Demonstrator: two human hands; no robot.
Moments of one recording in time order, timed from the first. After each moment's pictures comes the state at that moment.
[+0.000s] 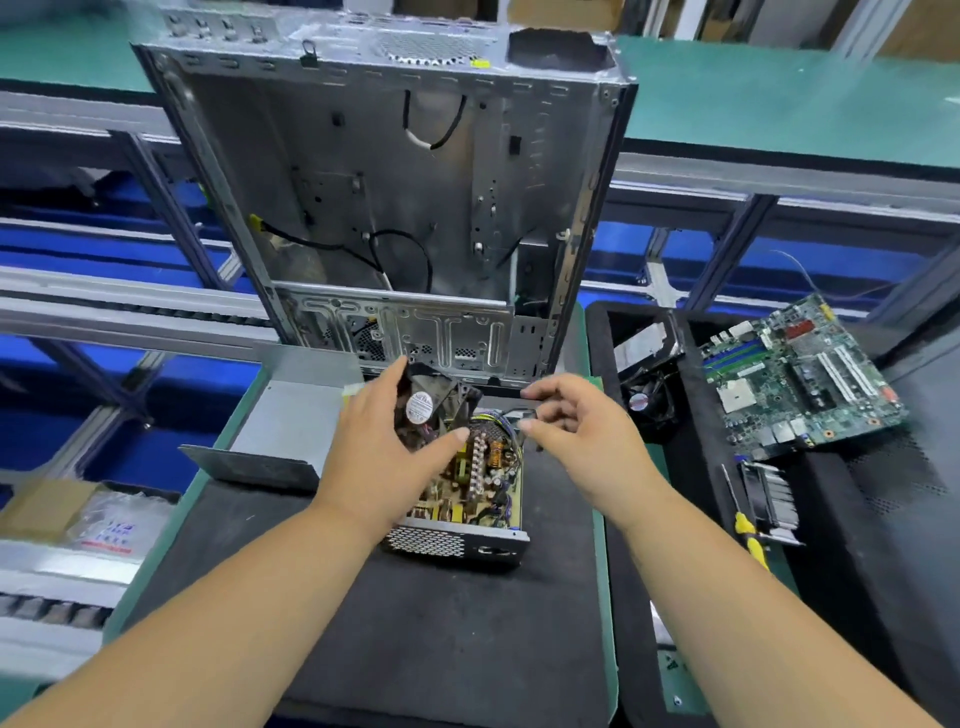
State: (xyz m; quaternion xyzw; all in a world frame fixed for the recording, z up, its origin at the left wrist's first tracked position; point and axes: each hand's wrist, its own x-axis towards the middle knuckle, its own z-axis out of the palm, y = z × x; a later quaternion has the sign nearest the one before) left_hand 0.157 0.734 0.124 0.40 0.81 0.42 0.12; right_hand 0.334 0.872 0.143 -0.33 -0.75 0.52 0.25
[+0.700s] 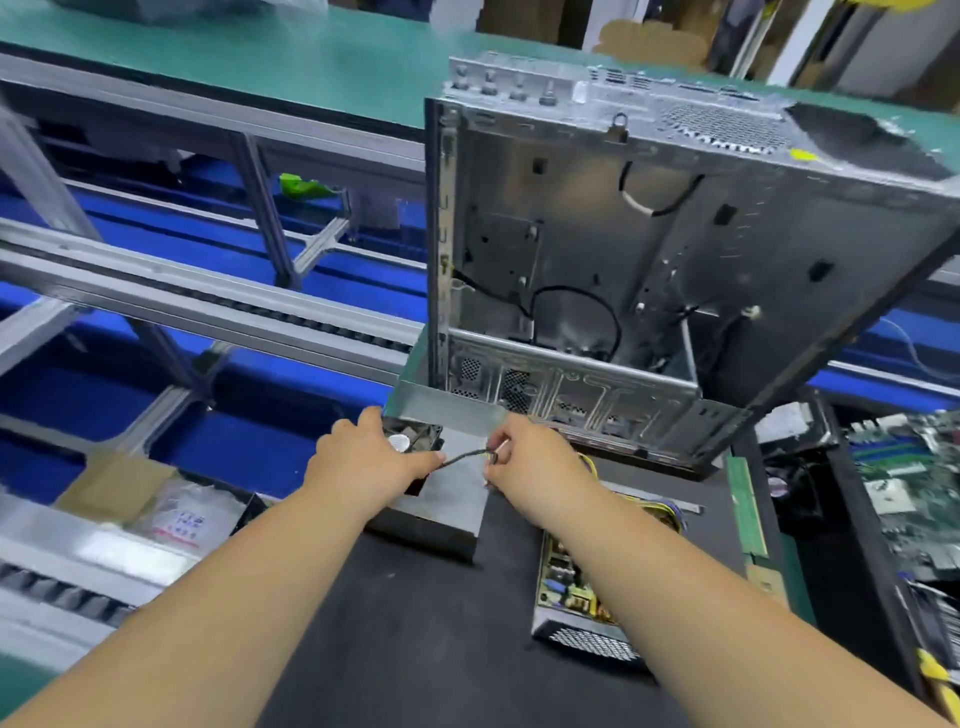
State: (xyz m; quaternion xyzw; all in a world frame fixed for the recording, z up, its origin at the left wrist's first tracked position) left_hand -0.034 0.685 0.113 0.23 0.93 0.16 0.22; right_hand 0.107 0.816 0.128 -0.37 -0.86 0.34 -0.02
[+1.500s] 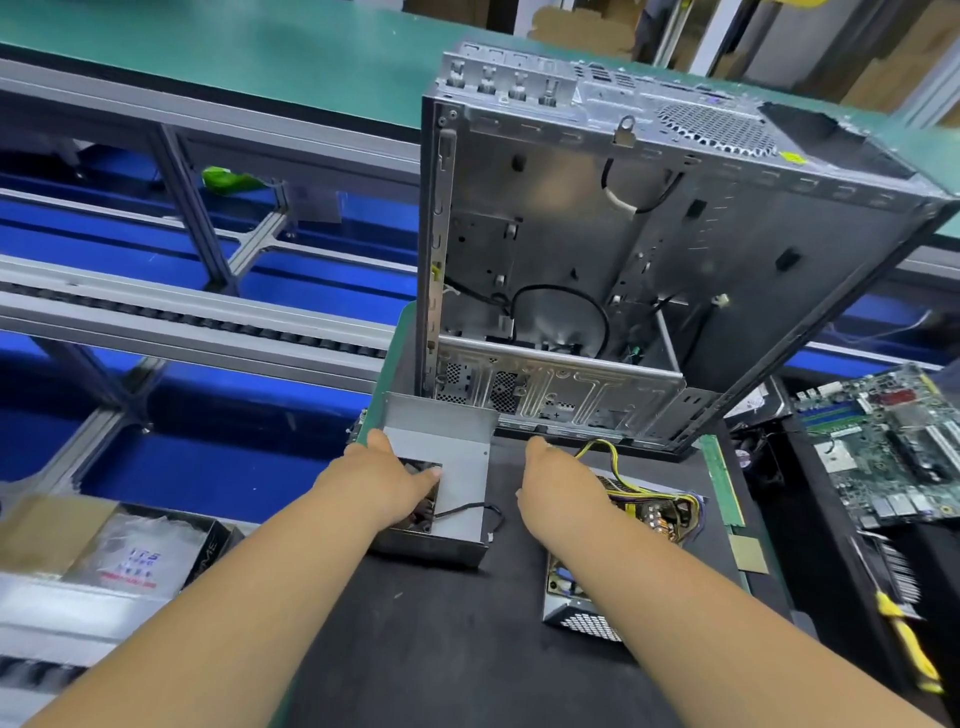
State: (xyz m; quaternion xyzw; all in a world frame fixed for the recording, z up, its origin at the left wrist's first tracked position) left_hand -0.043 0.703 0.106 0.30 0.91 0.03 0.30; right_hand 0.122 0.806 0.117 -0.44 -0.88 0.08 -0.15
